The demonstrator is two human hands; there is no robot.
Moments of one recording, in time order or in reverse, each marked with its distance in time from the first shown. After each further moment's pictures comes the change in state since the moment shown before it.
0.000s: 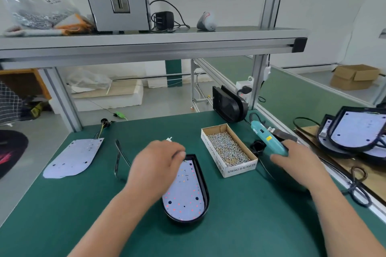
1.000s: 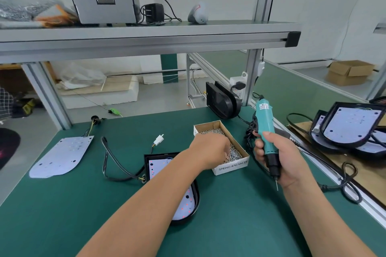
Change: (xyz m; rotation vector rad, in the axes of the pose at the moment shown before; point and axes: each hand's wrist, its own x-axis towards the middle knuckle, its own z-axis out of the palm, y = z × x) left_hand 0.091 0.092 0.091 0.089 -0.526 0.219; right_hand -0.006 -0.030 0.013 1.540 -0.267 0.051
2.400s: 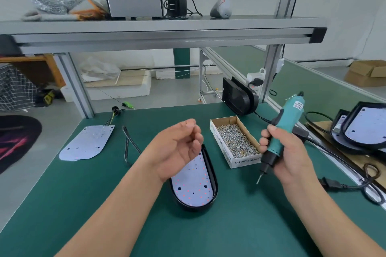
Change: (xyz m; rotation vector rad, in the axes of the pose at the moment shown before) left_hand -0.124 -0.055 -0.041 -2.130 0.170 -0.244; right_hand -0.012 0.013 0.045 0.148 0.010 -0.097
